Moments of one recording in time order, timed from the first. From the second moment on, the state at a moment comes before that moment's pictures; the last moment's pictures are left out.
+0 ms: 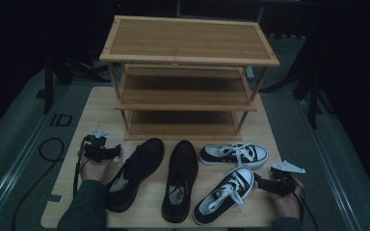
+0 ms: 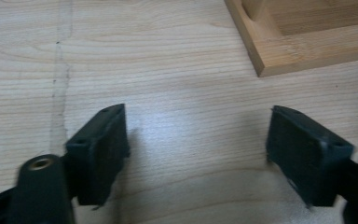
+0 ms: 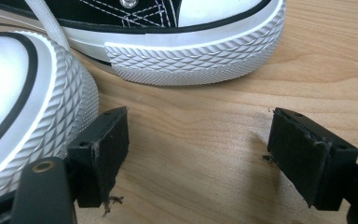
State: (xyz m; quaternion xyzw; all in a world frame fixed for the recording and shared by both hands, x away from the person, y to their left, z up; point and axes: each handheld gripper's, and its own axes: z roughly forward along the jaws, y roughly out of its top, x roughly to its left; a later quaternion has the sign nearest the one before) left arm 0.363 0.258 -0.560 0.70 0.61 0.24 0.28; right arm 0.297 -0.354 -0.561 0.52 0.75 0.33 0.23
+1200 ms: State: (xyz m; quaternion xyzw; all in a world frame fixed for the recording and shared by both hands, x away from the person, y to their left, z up) left arm 0.353 0.258 -0.496 0.77 0.54 0.17 0.29; right arm 0.297 -0.354 -0.561 0.52 0.75 0.33 0.23
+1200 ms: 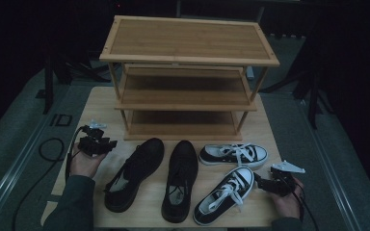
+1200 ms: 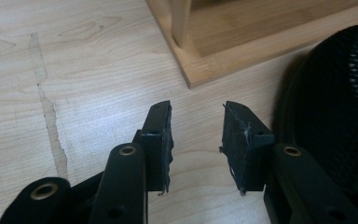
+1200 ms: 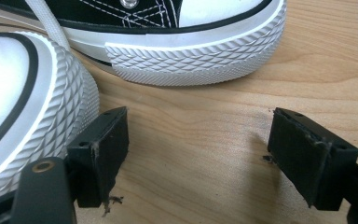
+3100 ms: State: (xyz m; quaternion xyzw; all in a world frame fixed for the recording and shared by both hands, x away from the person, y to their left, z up) left arm 0.328 0.214 -0.440 0.85 0.45 0.12 0.27; right arm 0.297 -0.353 -0.561 0.52 0.75 0.33 0.23
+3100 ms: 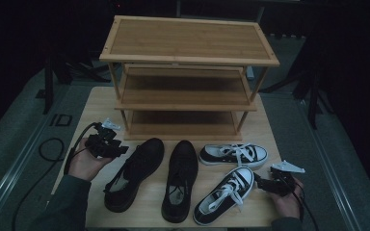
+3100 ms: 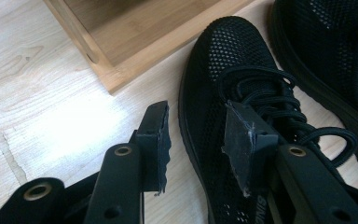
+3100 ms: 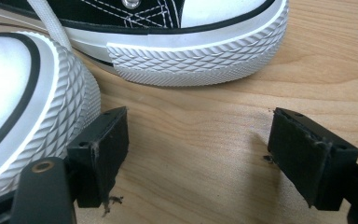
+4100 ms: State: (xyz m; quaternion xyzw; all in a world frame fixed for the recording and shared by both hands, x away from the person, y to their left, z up) left arm 0.315 0.207 -0.431 0.86 0.41 0.10 0.27; right arm 0.297 -0.353 -0.561 0.52 0.76 0.33 0.23
